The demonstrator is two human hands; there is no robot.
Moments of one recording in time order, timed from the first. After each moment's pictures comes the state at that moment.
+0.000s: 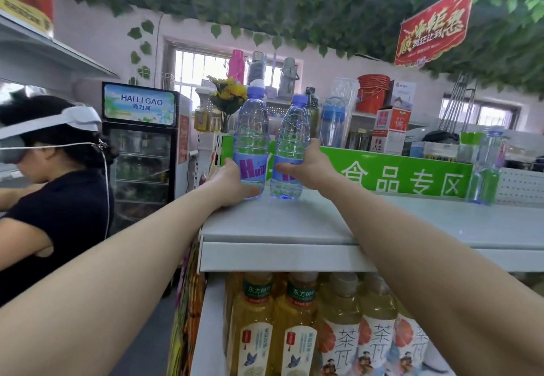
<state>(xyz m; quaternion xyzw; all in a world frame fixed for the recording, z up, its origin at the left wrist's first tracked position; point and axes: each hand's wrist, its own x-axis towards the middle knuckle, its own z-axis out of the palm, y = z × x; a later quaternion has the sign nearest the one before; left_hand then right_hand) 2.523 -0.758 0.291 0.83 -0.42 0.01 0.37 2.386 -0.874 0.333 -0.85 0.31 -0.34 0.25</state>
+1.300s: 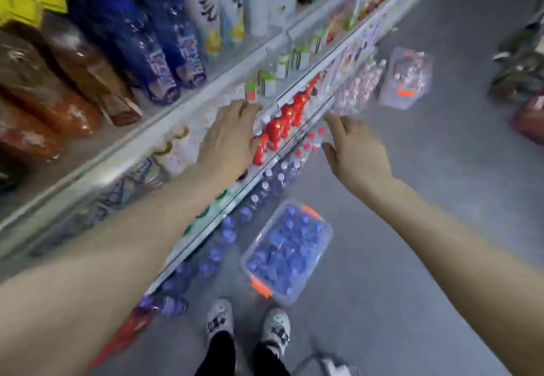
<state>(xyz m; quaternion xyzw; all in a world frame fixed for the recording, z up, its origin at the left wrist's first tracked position) 1.994 -0.862 -0.169 0.58 -0.78 -0.09 0.19 1.760 -0.847 -0.179 -0.77 0.63 -0.10 -0.01</state>
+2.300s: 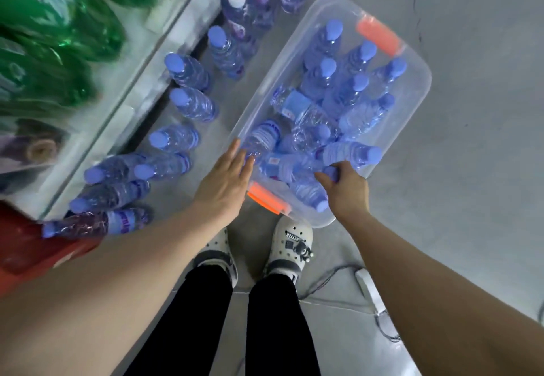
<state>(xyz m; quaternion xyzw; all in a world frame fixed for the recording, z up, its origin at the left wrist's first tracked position) 2.013 -0.700 -0.813 0.41 -0.85 -0.13 -0.30 1.782 -0.682 -0.794 -0.38 0.82 0.02 0.42</state>
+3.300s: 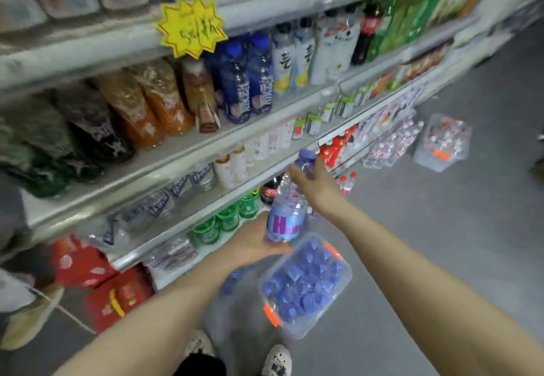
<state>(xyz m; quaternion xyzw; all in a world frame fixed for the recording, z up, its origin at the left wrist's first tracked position) 2.032 -0.707 -0.204 0.62 -0.61 -0.45 0.18 1.884 -0.799 -0.154 -0.62 0.59 -0.27 0.45</state>
